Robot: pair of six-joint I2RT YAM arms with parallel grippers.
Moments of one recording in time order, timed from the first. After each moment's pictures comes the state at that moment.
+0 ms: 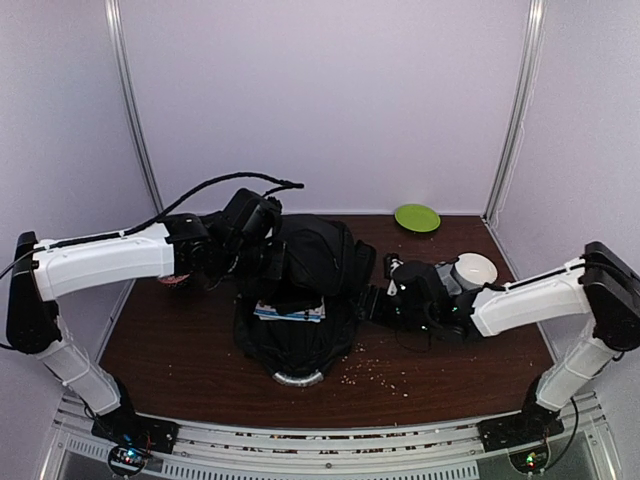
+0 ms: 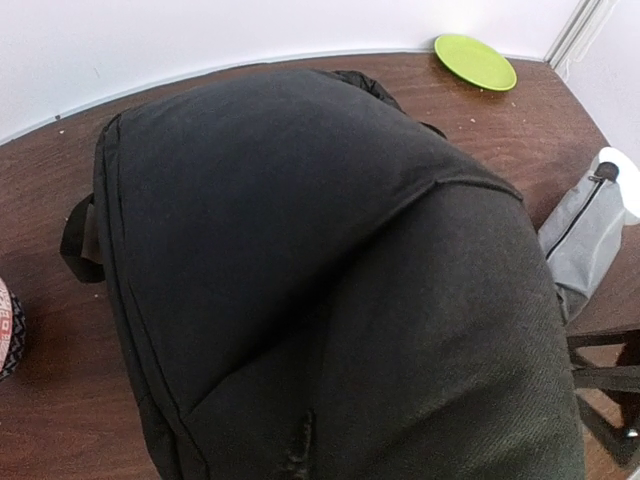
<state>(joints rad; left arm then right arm) -0.92 1.55 1.29 -0.50 -0.39 -0.53 0.91 1.58 0.74 0.31 0.15 0.92</state>
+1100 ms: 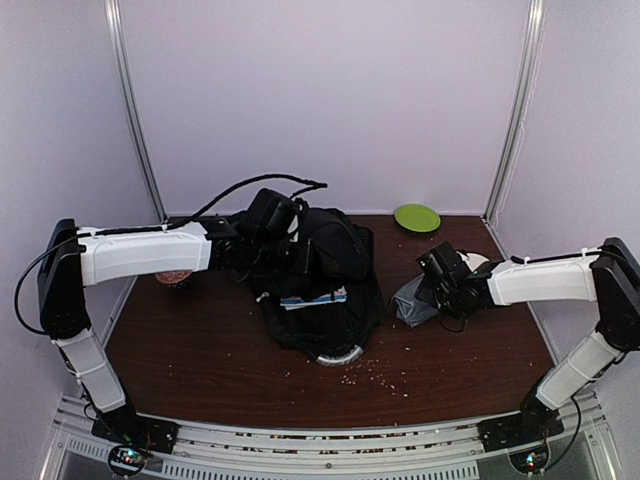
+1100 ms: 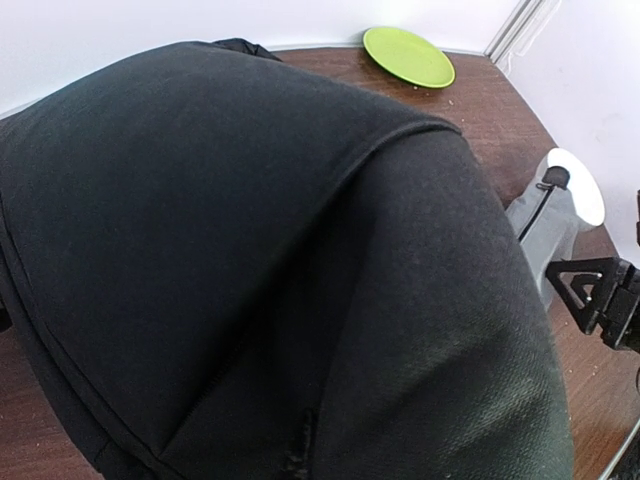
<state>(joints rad) -0.88 1.75 1.37 -0.29 -0.17 -0.50 0.64 1.52 0.81 -0.26 0.52 1.06</state>
